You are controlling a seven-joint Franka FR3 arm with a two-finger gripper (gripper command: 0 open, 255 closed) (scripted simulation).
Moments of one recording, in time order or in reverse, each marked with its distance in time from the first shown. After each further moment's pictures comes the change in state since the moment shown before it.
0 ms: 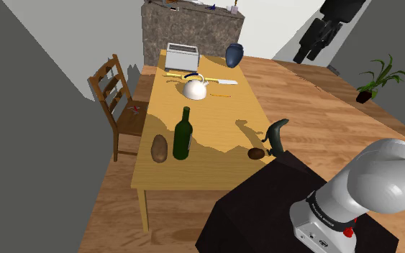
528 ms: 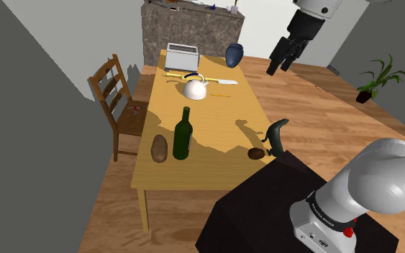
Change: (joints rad) arm 0.022 0.116 0.026 -0.075 0.021 0.189 0.006
